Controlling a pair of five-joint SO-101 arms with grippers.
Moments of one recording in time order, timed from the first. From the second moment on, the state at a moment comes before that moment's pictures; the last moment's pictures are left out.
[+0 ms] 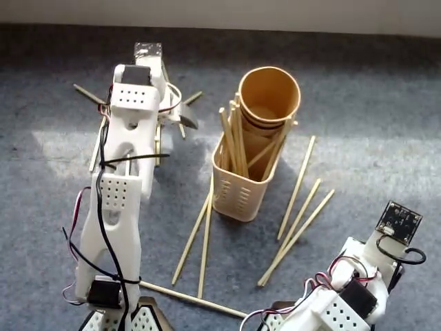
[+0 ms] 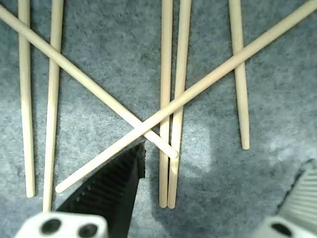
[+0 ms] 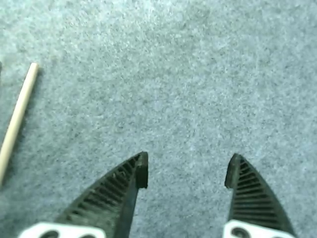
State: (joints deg) left arm -0.7 64.0 -76.4 97.4 -13.0; right arm 41.1 -93.8 95.5 54.7 17.4
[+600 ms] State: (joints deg) left arm -5.8 75.5 -86.9 93.6 -13.3; right arm 41.1 -93.8 95.5 54.7 17.4
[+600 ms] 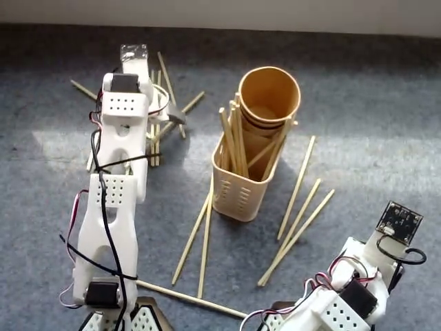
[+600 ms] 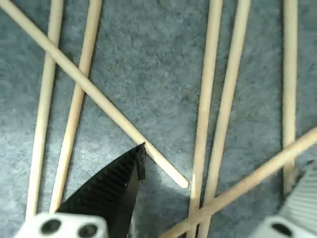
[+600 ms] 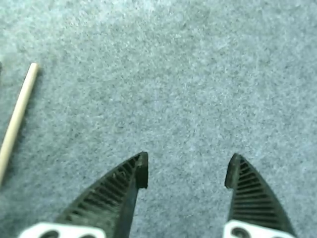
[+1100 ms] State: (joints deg) left arm -3.5 81.5 -88.0 97.1 -14.5; right arm 41.1 -93.8 95.5 54.7 17.4
